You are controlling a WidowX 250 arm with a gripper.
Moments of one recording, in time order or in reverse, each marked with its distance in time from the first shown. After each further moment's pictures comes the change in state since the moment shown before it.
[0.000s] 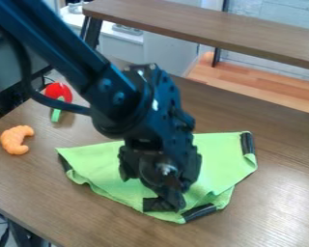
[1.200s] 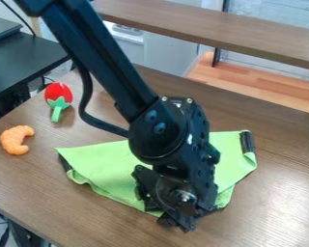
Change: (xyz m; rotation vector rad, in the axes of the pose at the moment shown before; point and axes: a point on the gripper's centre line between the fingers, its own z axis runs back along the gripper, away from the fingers) arm -0.008 -0.023 -0.021 0.018 0.062 -0.059
